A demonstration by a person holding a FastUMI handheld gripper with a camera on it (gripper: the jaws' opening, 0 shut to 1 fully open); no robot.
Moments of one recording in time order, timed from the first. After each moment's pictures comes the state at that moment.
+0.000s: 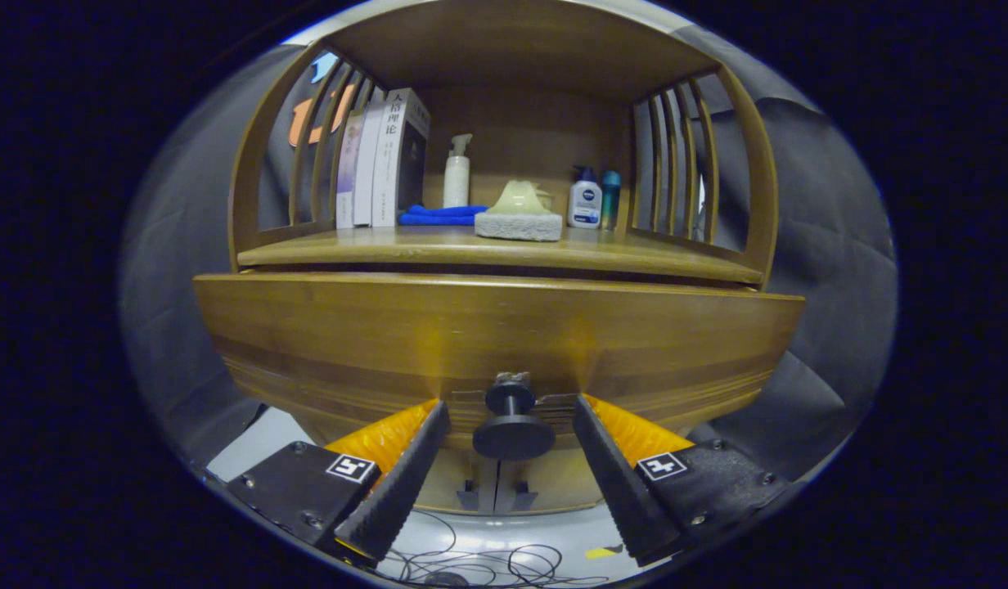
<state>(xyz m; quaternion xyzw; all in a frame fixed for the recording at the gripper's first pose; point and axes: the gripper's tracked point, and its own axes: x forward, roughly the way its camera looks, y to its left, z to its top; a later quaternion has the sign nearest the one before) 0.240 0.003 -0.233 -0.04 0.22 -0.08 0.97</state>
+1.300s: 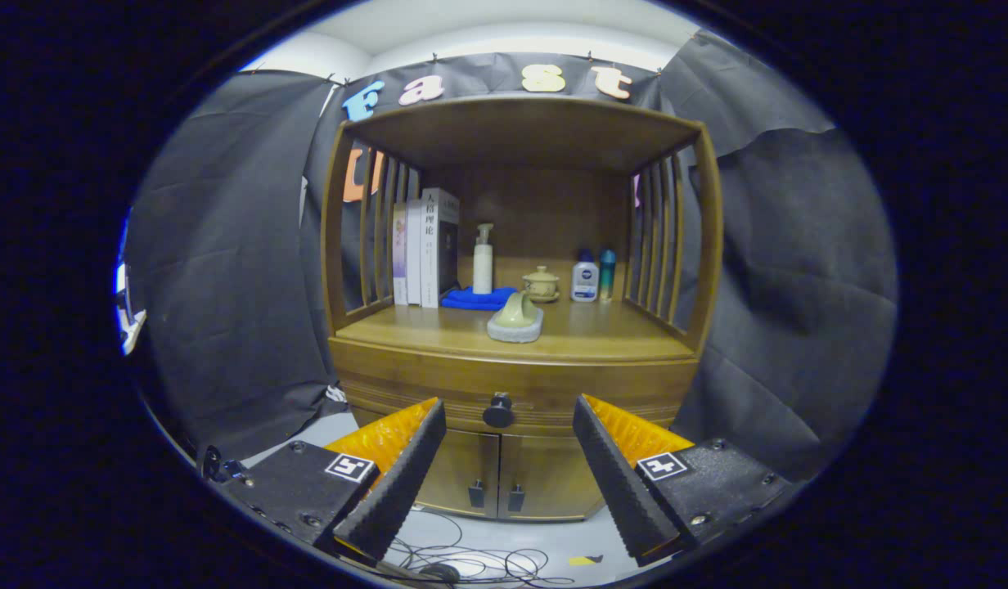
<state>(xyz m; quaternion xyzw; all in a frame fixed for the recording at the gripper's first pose) 0.095 -0.007 -0.067 -0.04 0.15 0.01 0.99</state>
